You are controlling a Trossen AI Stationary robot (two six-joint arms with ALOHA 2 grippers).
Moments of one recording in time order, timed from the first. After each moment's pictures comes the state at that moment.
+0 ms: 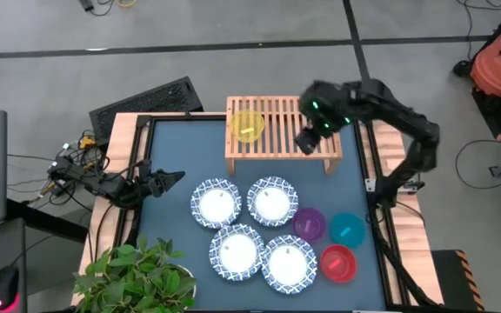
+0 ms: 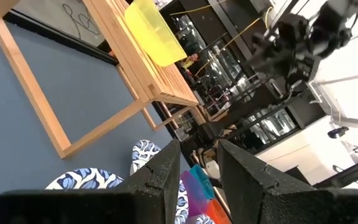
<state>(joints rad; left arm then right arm) -0.38 0.00 0.01 0.15 -0.78 -0.90 -0.26 1.60 2.06 -1.57 0.06 0.51</state>
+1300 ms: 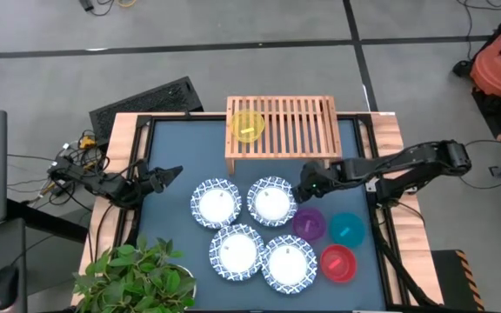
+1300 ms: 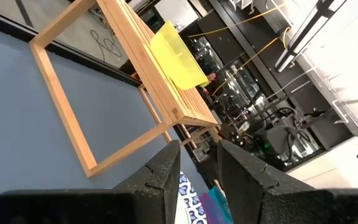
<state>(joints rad) -0.38 0.00 0.01 0.14 -0.90 -0.88 0.02 1.28 0.76 -0.54 0.10 1.14</state>
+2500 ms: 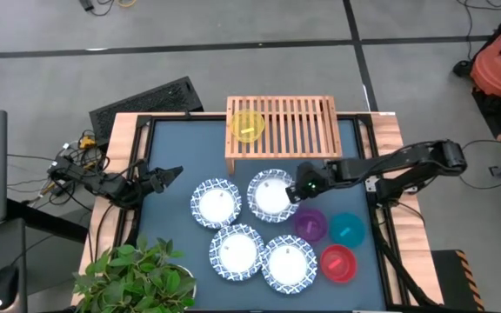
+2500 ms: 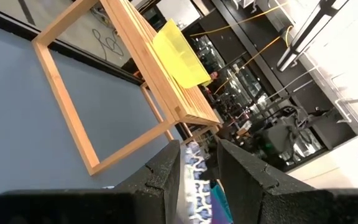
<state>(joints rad) -0.38 0.00 0.01 0.13 -0.90 -0.89 0.00 1.33 0.76 -0.42 0.04 1.13</state>
